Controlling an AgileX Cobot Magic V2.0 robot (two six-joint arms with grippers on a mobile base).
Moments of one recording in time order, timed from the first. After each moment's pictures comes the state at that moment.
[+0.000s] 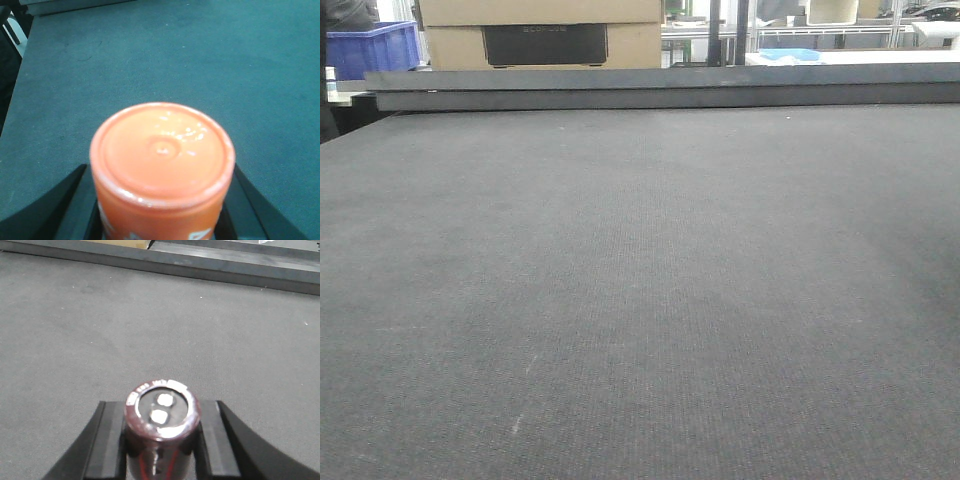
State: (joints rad) left arm -0.06 0.81 -1.03 0.00 0.77 0.13; right arm 0.17 0.76 -1.00 0.12 0.68 -0.11
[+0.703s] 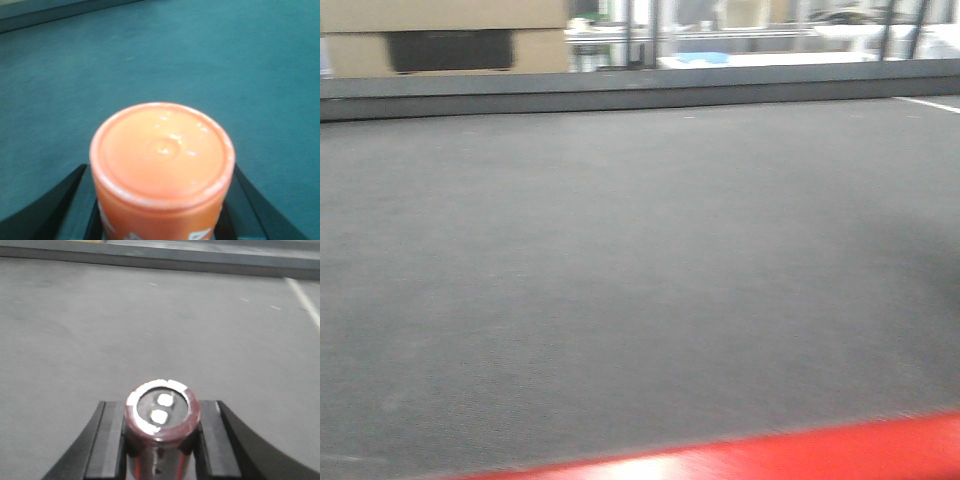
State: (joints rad) left arm -0.06 0.81 -1.03 0.00 0.78 0.13; right arm 0.17 0.76 -1.00 0.12 0.68 -0.11
